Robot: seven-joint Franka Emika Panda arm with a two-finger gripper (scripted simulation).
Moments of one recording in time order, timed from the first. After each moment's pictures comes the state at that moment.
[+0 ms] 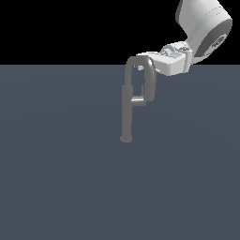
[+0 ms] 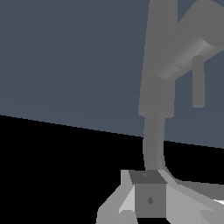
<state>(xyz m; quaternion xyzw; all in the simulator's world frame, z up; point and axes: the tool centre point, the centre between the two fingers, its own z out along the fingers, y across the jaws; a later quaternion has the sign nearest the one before) 0.041 -0.063 0.281 -0.67 0.40 0.49 0.40</state>
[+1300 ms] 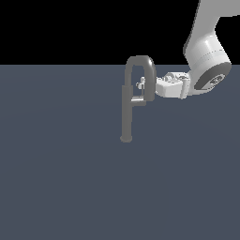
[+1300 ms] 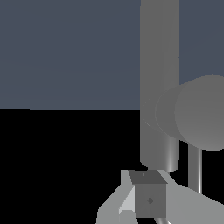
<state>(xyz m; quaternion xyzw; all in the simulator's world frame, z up) 0.043 -0.071 0.216 -0.55 0.45 0.55 0.45</state>
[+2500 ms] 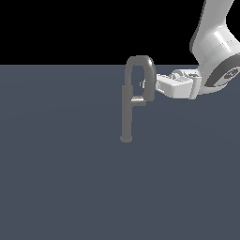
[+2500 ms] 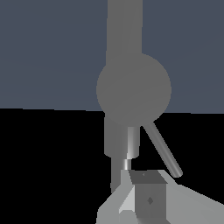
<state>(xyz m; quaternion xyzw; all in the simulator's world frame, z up) 0.004 -0.079 0.227 -0.55 0.45 0.54 0.45</state>
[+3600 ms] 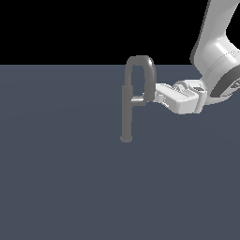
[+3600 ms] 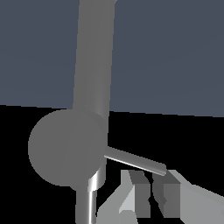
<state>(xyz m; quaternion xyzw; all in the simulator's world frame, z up) -0.028 -0.084 0.197 -0.56 0.43 0.53 0.46</state>
